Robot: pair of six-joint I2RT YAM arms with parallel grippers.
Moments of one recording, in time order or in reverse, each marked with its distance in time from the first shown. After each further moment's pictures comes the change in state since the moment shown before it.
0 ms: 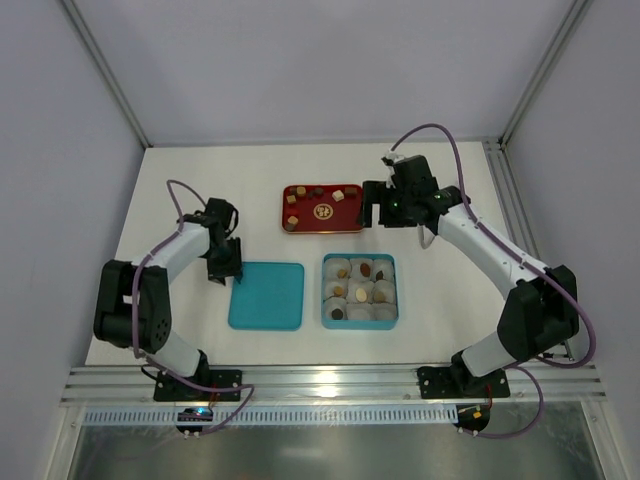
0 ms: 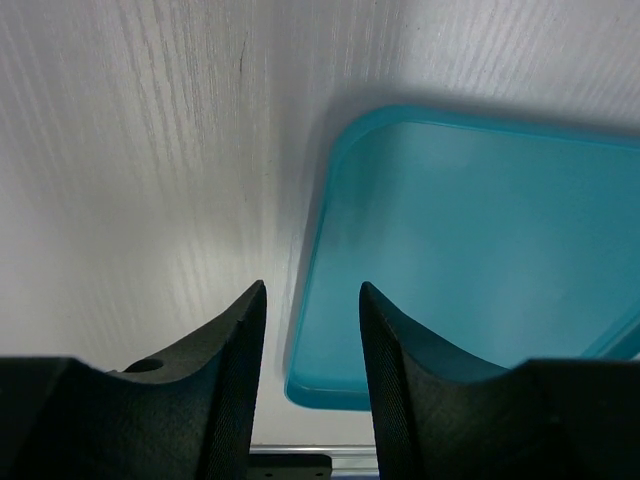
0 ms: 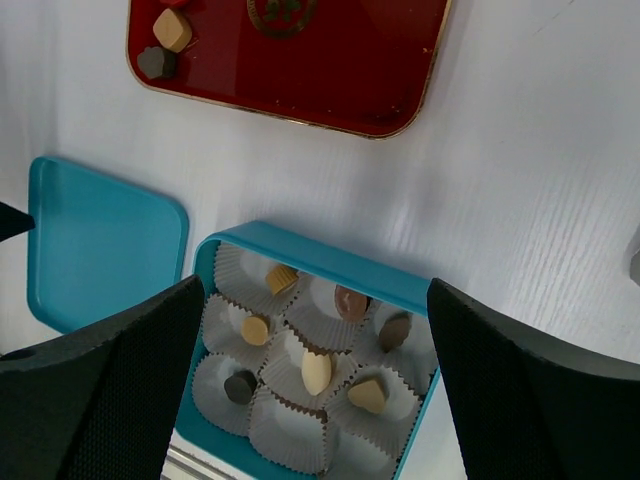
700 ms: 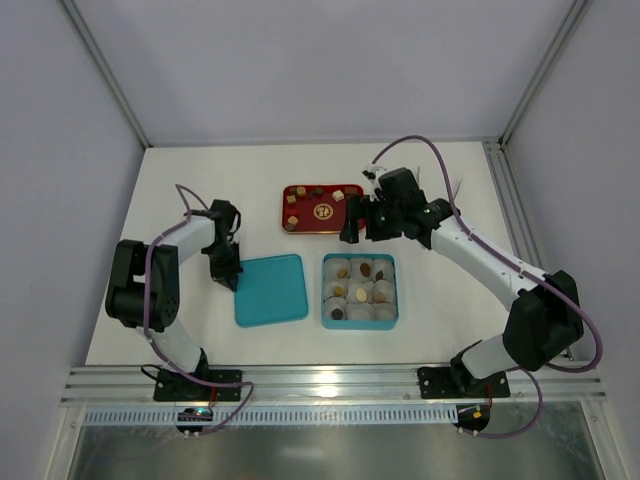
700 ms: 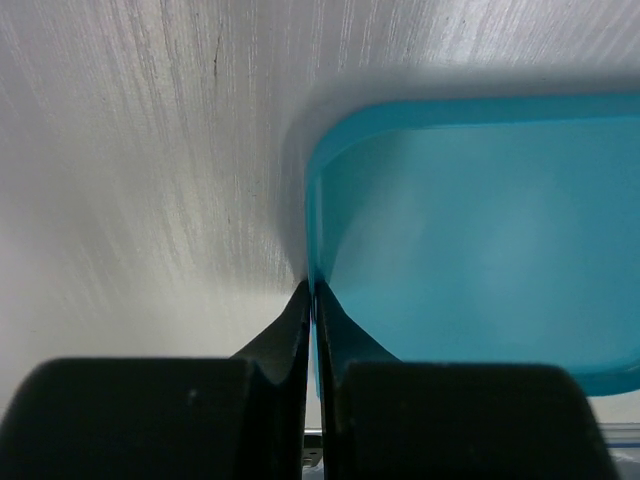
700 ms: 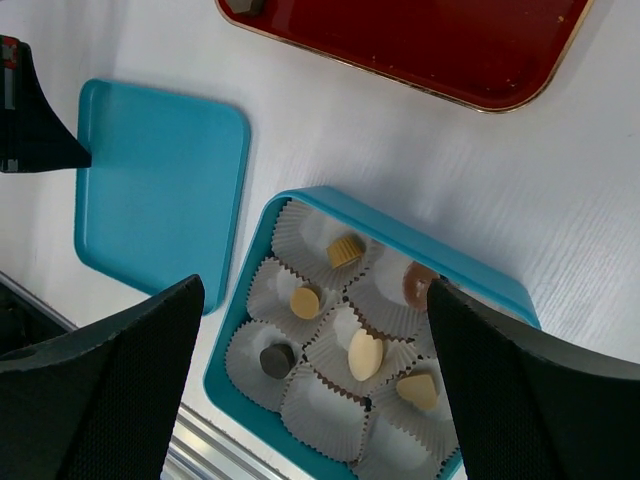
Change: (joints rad) left arm 0.024 0.153 0.046 -0.047 0.048 -0.002; right arm 0.118 -0.050 -0.080 0.065 -0.065 0.003
